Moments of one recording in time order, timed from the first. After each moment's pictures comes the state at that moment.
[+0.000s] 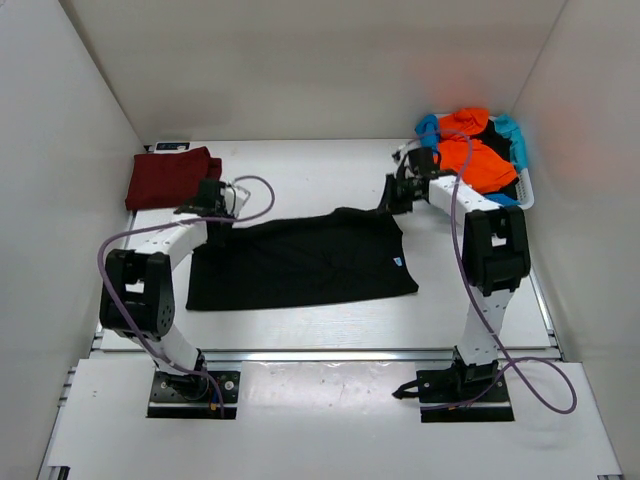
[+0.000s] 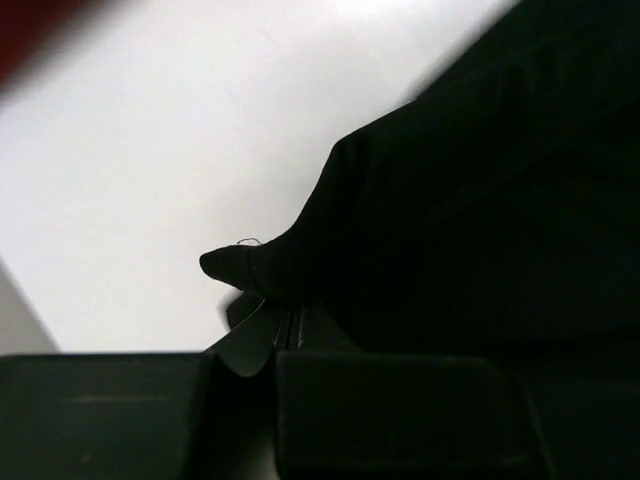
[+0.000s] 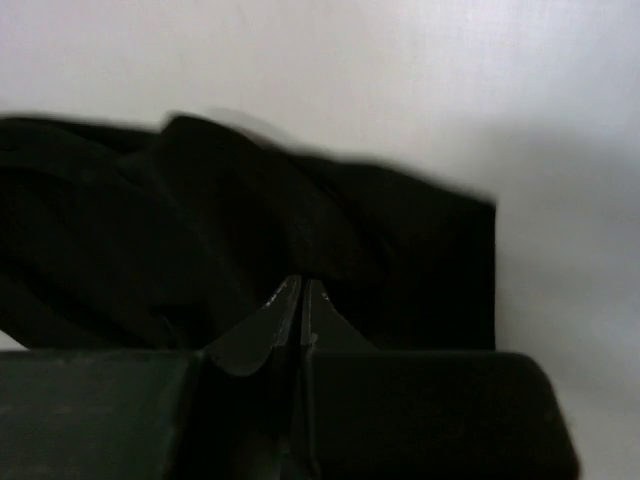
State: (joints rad) left arm -0.13 1.64 1.08 -0.40 -0.16 0.41; right arm 0.18 2.02 1.55 -0.45 -0.43 0.26
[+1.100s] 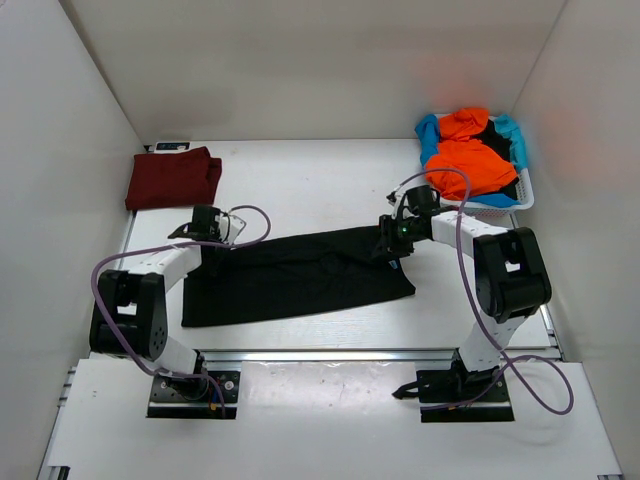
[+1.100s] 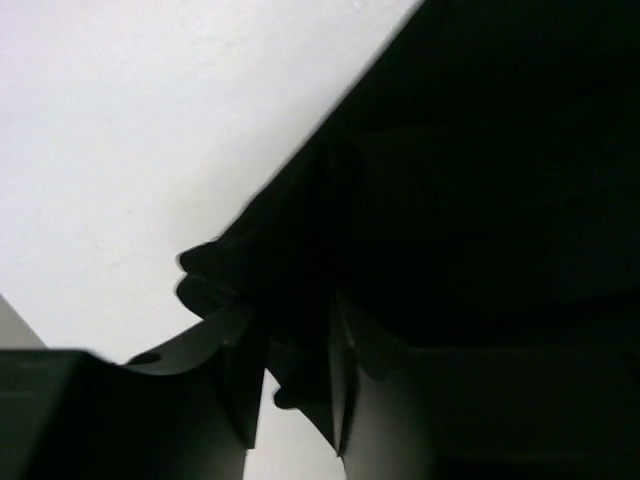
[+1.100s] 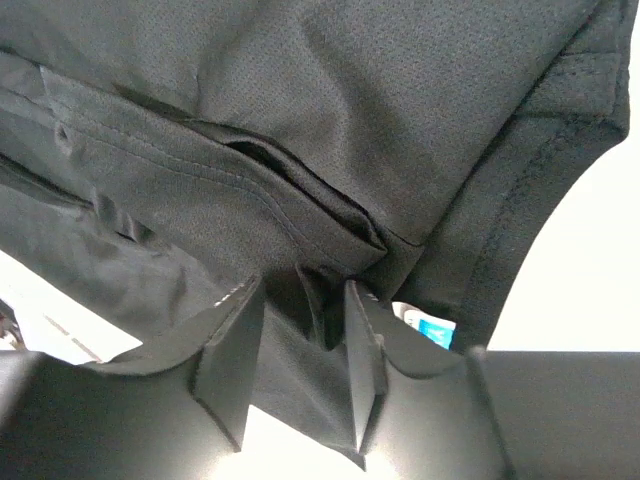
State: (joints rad) left arm -0.11 1.50 0.79 -0.38 -0.17 0.50; right arm 0.23 1.76 1.04 -0.37 -0.50 0.22
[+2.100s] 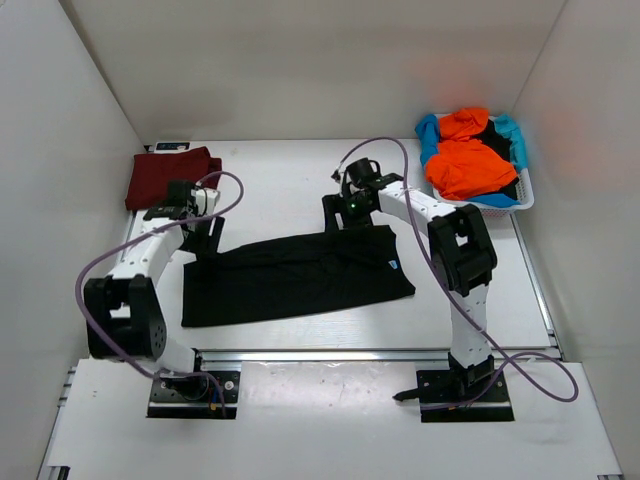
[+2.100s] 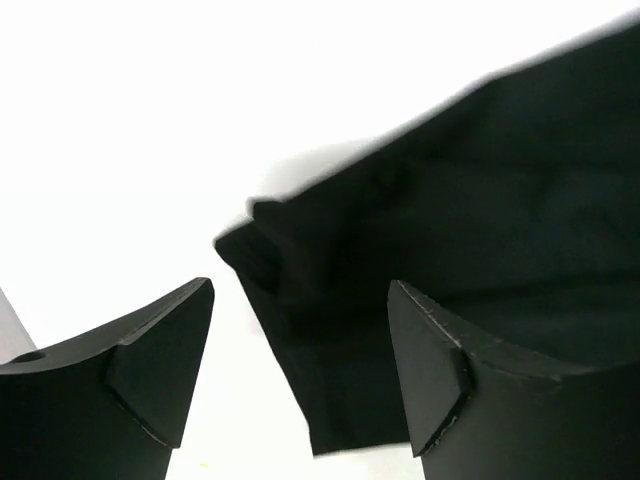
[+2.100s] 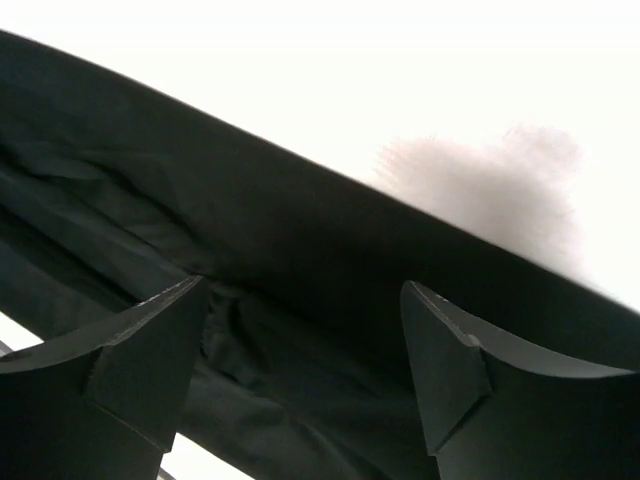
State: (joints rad) left arm 0.00 1.44 1.02 -0.66 -0.04 0.27; right arm 0.47 2.08 1.61 -0.58 -0.36 0.18
